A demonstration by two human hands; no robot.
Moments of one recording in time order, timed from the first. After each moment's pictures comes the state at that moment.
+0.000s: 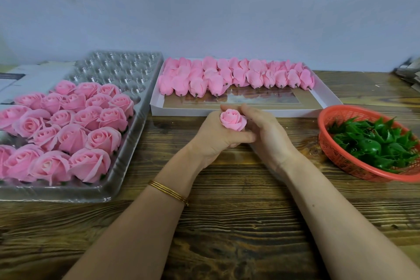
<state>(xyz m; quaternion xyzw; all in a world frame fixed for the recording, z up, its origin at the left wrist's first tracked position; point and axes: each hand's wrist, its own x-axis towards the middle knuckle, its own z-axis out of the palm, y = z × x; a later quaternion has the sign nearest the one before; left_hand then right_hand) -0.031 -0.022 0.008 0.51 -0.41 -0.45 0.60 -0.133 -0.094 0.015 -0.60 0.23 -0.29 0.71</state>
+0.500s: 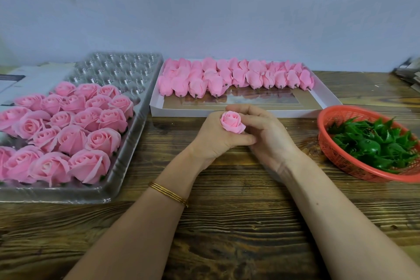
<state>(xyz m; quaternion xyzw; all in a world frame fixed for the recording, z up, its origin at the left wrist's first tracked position) -0.030 -0.023 0.004 0.57 -0.45 -0.35 0.59 -0.130 -0.097 0.015 -0.54 0.22 -0.28 0.76</state>
